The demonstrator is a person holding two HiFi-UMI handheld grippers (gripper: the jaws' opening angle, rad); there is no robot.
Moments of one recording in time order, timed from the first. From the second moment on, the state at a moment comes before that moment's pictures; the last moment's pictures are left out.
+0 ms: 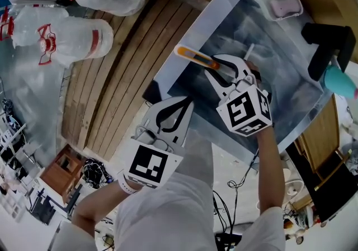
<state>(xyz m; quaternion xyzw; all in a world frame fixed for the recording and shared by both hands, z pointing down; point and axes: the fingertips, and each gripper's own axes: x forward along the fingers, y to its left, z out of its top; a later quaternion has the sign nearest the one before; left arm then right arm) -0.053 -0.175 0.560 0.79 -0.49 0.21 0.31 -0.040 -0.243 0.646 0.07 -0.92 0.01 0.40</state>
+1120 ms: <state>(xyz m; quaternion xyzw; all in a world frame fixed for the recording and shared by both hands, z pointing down) -0.052 -0.147 0.449 0.81 -0.51 0.18 0.25 0.002 -0.228 0.516 0.22 -0.93 0.03 0.30</state>
